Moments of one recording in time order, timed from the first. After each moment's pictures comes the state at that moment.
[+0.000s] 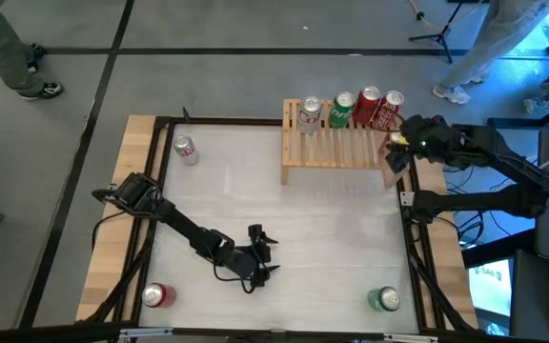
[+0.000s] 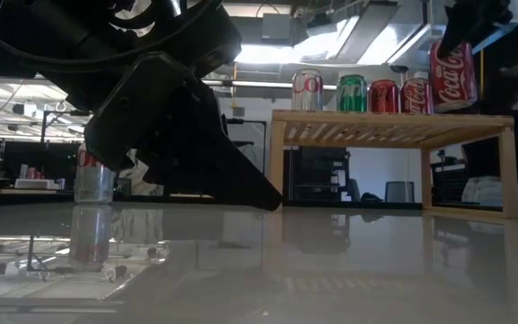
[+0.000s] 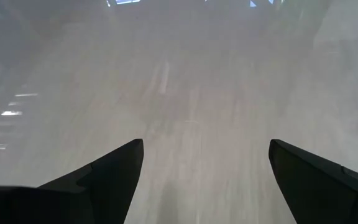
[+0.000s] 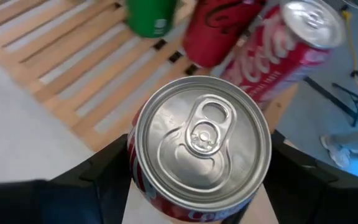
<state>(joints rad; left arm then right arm) -0.48 1.97 0.92 0.38 -0.56 -0.25 -0.32 0.89 1.29 -1.38 0.50 0.34</state>
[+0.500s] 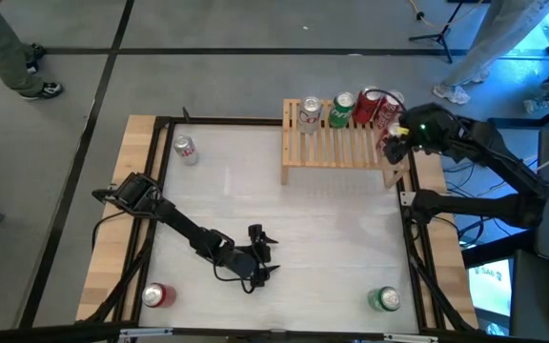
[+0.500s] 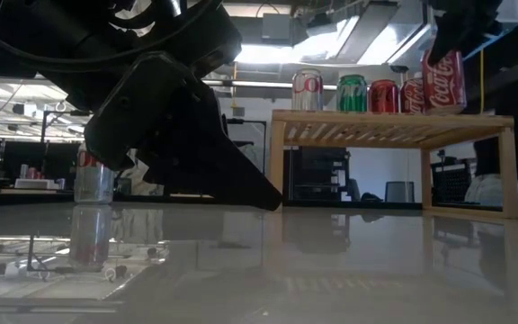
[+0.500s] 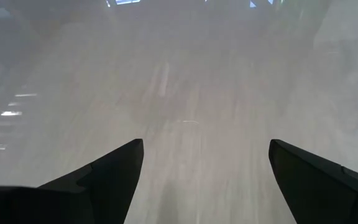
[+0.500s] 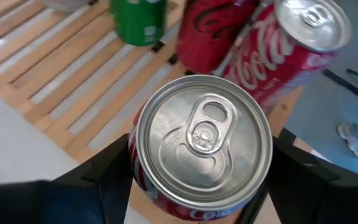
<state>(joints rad) -0.48 1.97 0.92 0.38 -0.56 -0.25 -0.53 0.89 1.26 -1.27 0.34 0.20</state>
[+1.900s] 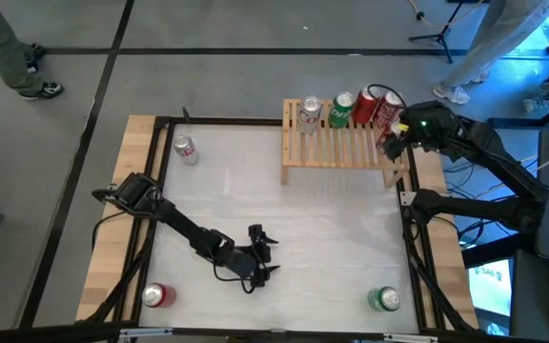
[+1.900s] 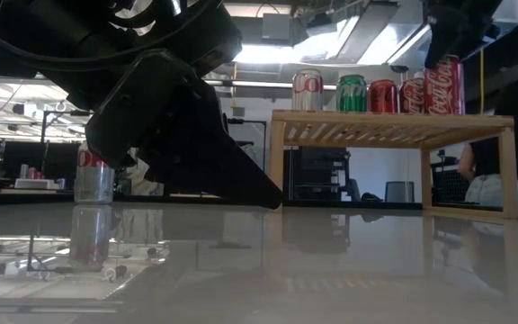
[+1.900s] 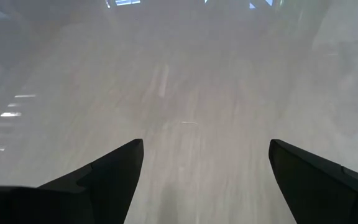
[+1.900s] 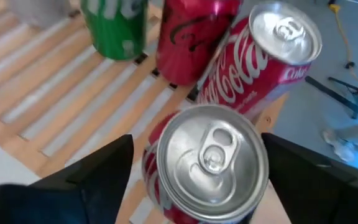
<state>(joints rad) -0.48 1.97 0.92 0.38 -0.56 -0.25 -0.59 0.87 1.22 -1.18 0.36 0.14</state>
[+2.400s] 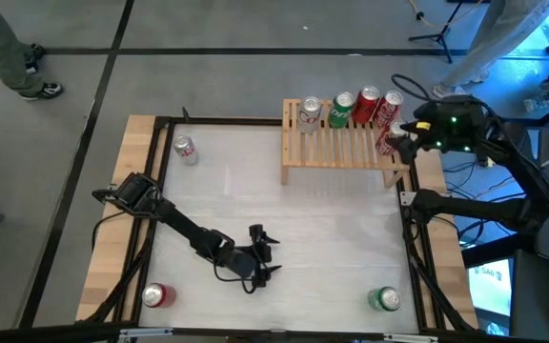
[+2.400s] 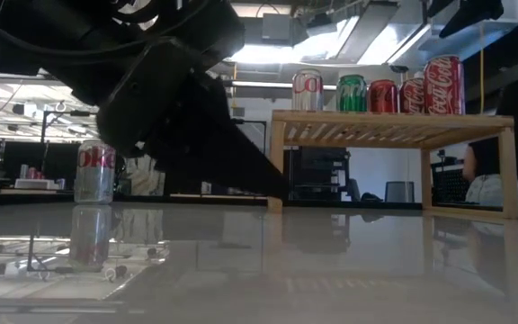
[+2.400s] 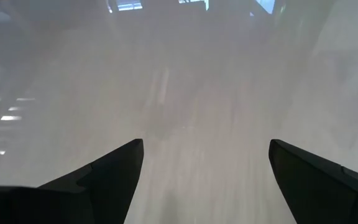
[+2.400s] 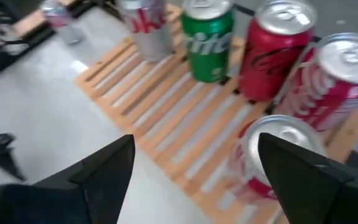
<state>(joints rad) -0.48 1.97 0.93 0.40 -0.57 -0.25 -0.59 0.85 1.41 -1.26 0.03 0.23</state>
